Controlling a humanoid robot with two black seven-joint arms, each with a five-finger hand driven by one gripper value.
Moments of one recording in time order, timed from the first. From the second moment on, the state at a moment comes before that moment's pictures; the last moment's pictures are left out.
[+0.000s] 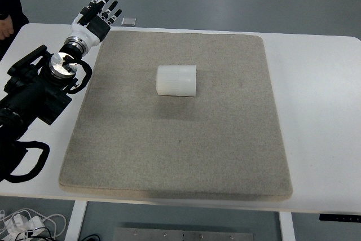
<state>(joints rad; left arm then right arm) -1.04 0.11 -0.73 -0.24 -0.33 -0.27 -0.12 0.02 0.00 0.00 0.18 0.00 -0.01 -0.03</state>
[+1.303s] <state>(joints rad) -1.11 0.13 -0.64 -0.30 0.09 -0.35 -0.11 0.02 0.00 0.00 0.18 0.00 -0.01 -0.03</state>
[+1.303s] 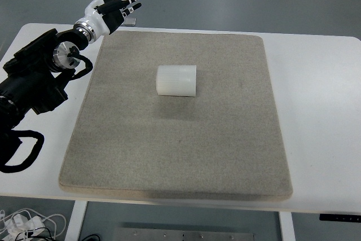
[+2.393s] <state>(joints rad) -1.22 0.47 -0.32 -0.98 0.88 -0.41 -0.01 0.02 0.00 0.00 0.19 0.00 -0.01 -0.03</state>
